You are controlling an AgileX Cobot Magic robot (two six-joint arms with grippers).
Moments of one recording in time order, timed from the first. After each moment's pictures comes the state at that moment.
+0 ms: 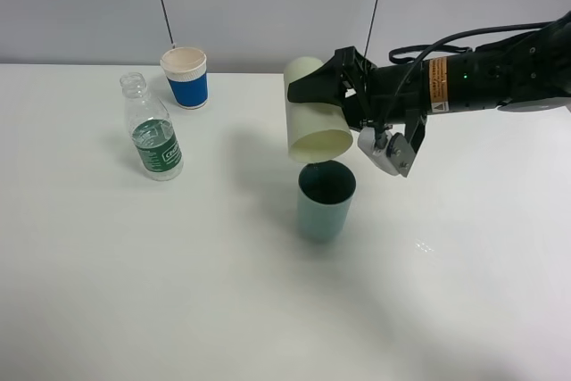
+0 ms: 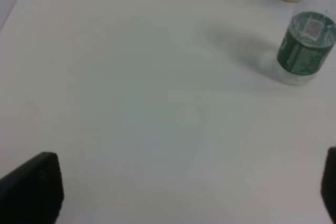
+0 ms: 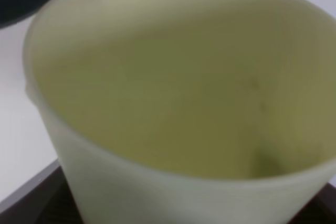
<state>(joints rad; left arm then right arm) 0.08 -0.01 -0.50 -0.01 1.05 -0.02 0.26 1.78 -0.86 -1.37 -0.92 -1.39</state>
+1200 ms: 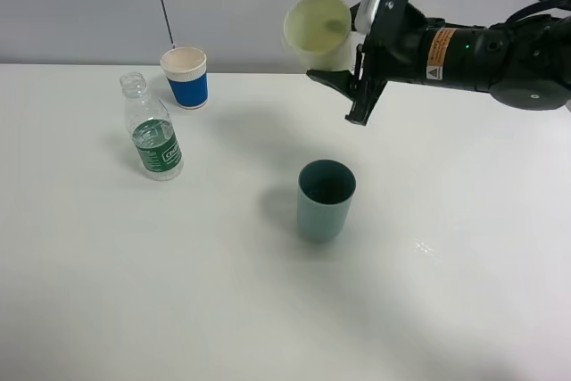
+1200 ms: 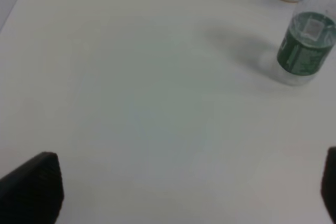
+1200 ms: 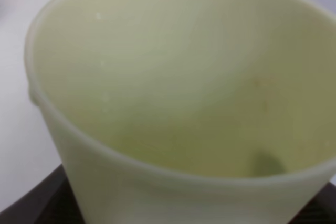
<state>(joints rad) 0.08 -0.01 -0.50 -0.01 1.05 -0.02 0.29 1.74 -0.86 -0.86 -0.74 -0.11</state>
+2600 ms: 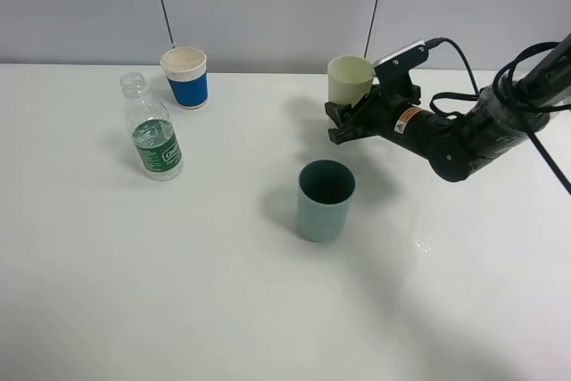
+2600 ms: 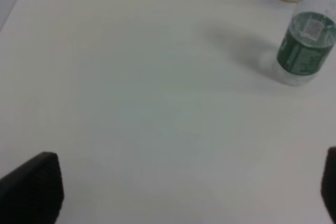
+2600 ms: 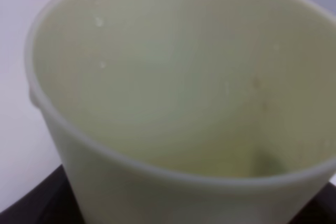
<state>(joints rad) 0.08 -0.01 -0.50 -0.01 1.05 -0.02 0.29 2.18 -0.86 -0.23 -0.98 -0.12</state>
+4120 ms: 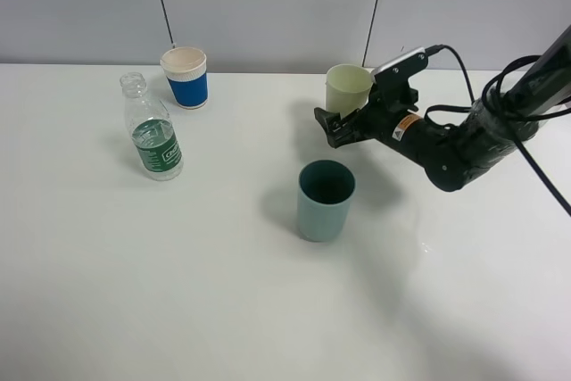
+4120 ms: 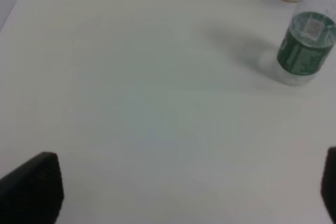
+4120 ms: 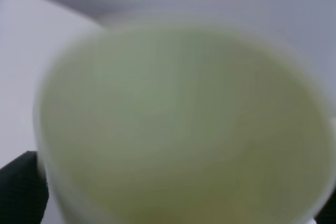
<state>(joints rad) 0.08 -0.01 -0.50 -0.01 1.05 -0.02 0.29 2.20 -0.86 -0.22 -1.07 -0.13</state>
